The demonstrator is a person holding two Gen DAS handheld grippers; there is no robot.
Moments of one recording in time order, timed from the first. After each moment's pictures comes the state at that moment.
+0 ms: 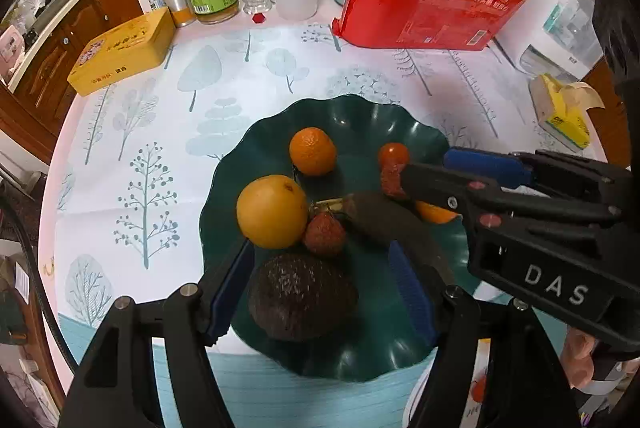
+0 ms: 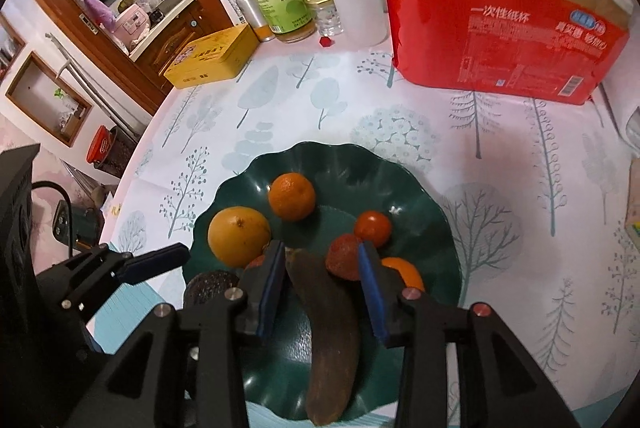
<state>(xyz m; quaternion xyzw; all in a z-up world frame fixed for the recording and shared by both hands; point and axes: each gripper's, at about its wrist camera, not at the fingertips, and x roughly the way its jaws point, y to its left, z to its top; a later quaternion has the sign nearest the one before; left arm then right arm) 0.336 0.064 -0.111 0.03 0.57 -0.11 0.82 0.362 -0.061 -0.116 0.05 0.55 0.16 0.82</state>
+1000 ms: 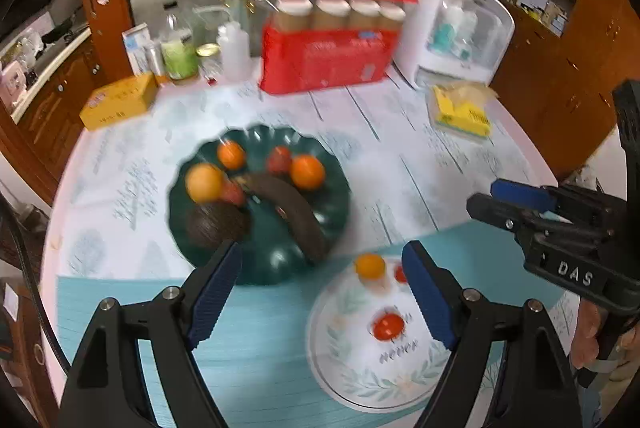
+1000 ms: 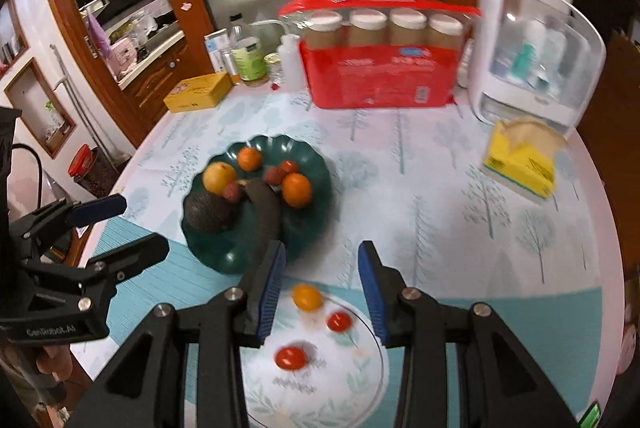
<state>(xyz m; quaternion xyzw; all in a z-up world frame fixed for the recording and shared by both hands) 0.172 0.010 -0.029 0.03 0.47 -0.17 0.87 0.178 -0.163 -0.029 0.03 0.47 0.07 0.88</state>
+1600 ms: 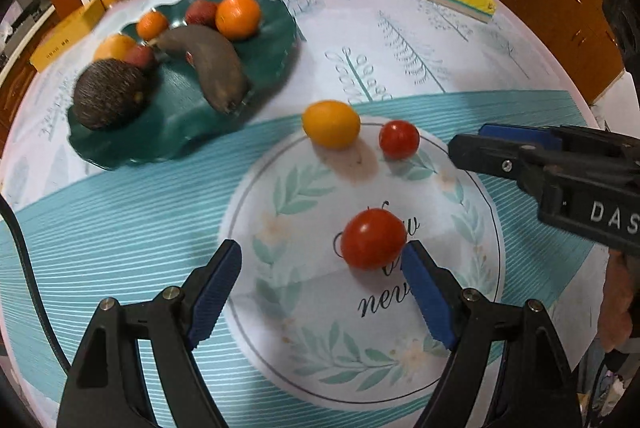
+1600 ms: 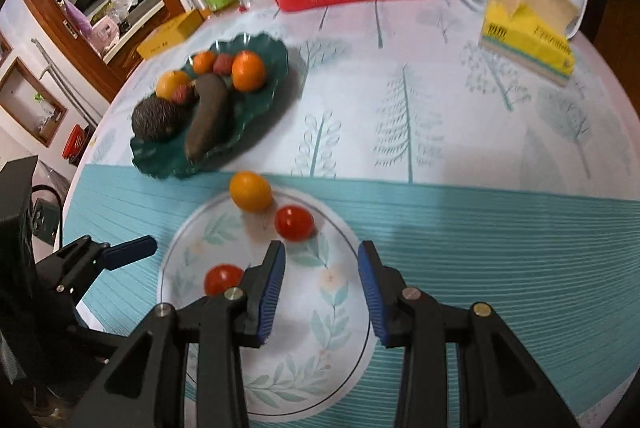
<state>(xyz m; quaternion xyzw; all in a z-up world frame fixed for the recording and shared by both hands) 0.137 -0.045 -0.176 0.07 0.56 -0.18 0.80 0.153 -0.194 -0.153 0.06 0.54 0.09 0.83</state>
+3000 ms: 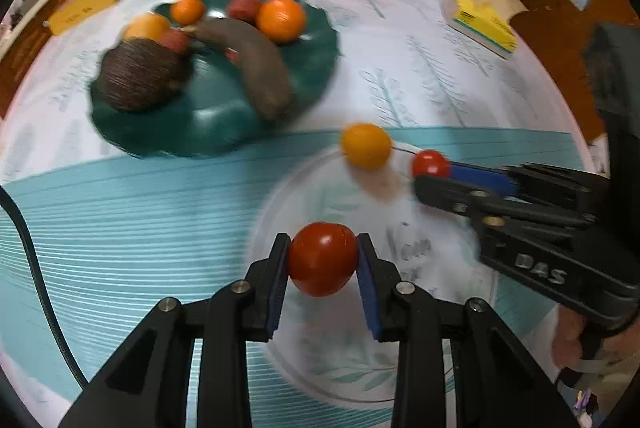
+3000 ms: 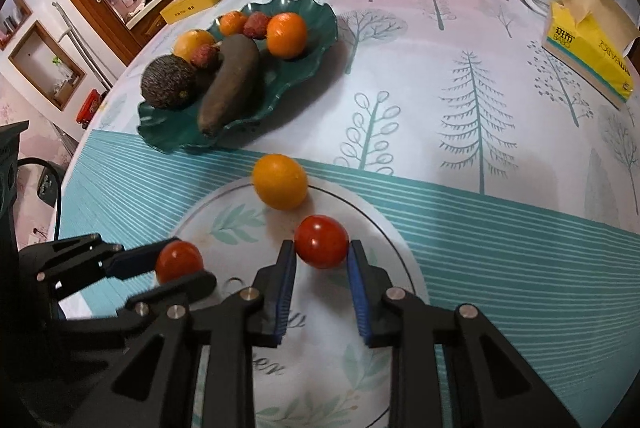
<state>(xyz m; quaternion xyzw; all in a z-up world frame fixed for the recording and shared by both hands) 0.150 -0.013 -0.158 0.02 0.57 -0.15 0.81 0.172 -0.160 -0.170 0.04 0.55 0.14 0.82</state>
